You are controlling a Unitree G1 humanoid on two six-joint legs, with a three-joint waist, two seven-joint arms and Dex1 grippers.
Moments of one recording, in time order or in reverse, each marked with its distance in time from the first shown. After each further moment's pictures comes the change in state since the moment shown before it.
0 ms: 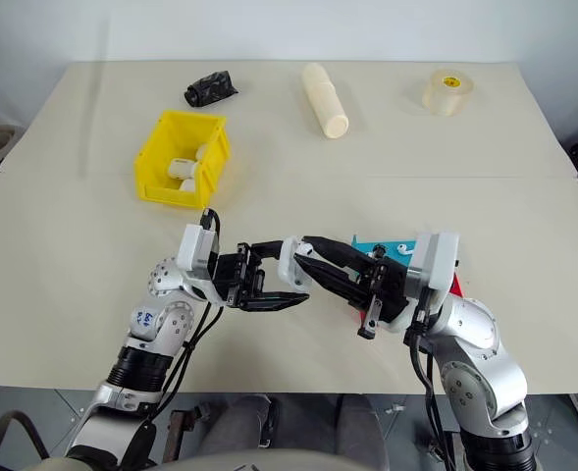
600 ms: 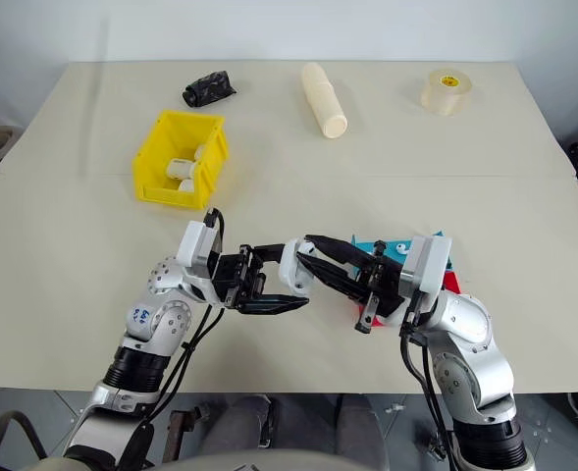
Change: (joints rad) left arm 0.000 0.010 -0.002 -0.037 -0.015 0.085 -0.007; right arm -0.024 0.016 0.027 0.102 -0.096 -0.151 0.044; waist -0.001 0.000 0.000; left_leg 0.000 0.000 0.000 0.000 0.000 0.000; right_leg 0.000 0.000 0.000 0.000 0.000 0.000
